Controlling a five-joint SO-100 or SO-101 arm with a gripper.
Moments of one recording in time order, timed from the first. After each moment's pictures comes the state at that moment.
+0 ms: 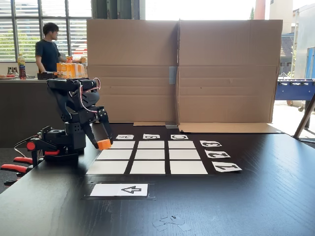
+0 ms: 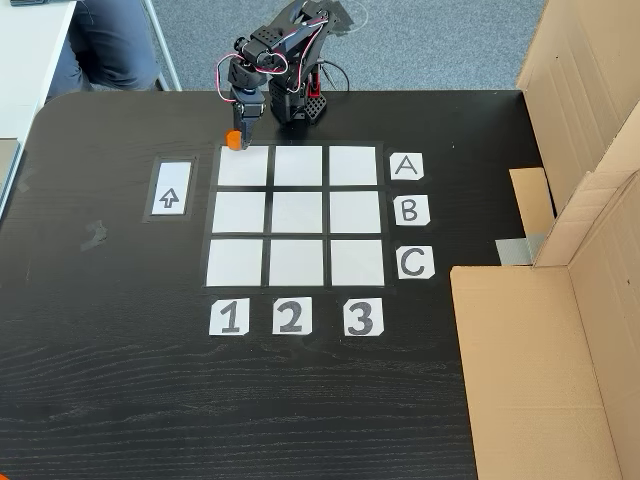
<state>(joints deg) 40.2 142.7 143.7 73.6 20.8</state>
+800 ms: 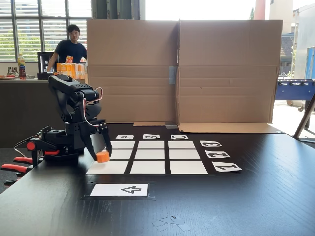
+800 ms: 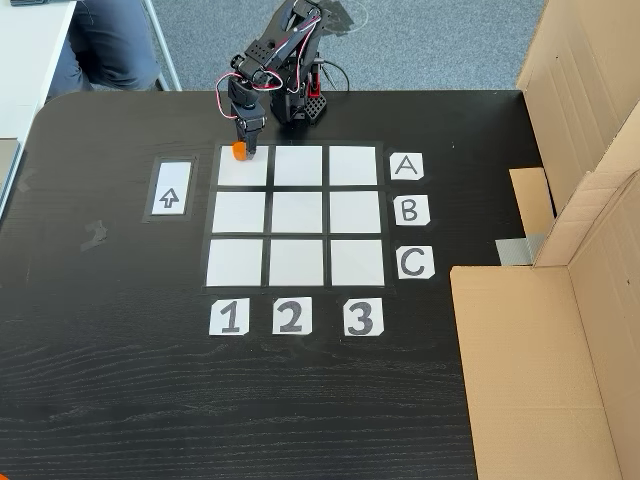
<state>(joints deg) 40.2 128.1 148.9 62.8 16.2</state>
